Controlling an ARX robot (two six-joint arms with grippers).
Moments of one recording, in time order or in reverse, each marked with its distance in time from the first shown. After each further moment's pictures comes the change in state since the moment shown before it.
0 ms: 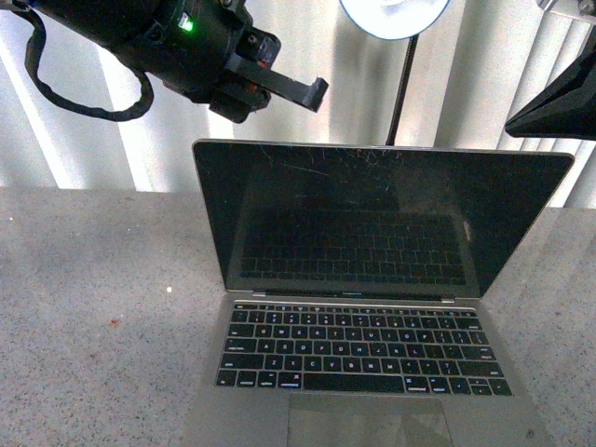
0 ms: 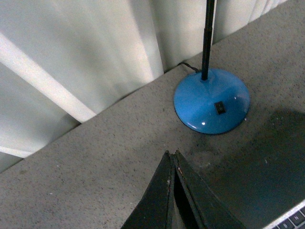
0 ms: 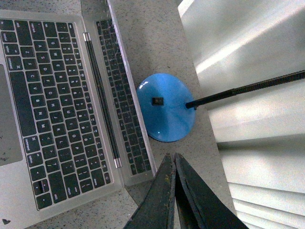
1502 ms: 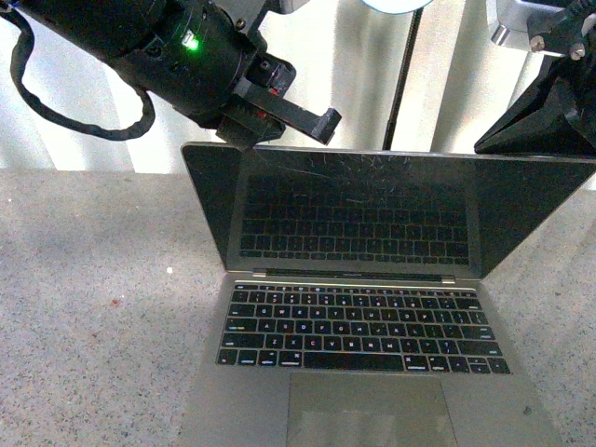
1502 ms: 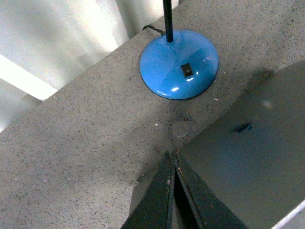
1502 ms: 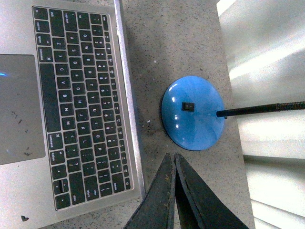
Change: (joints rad) left arm -0.023 -0.006 -0.037 -0.111 0.068 0.022; right arm 0.063 0.059 0.015 -0.082 0.028 -0.074
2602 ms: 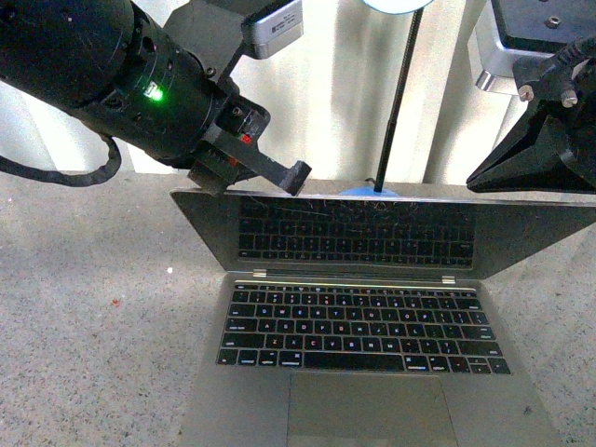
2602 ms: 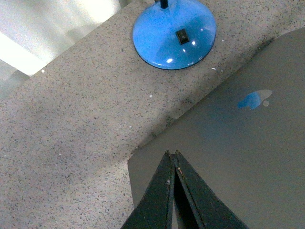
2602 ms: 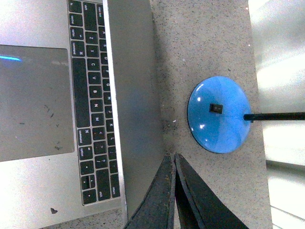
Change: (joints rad) left arm 0.011 -0.042 -0.117 0.020 0.006 0.024; right arm 0.043 -0.034 -0.066 -0.035 0.034 -0.029
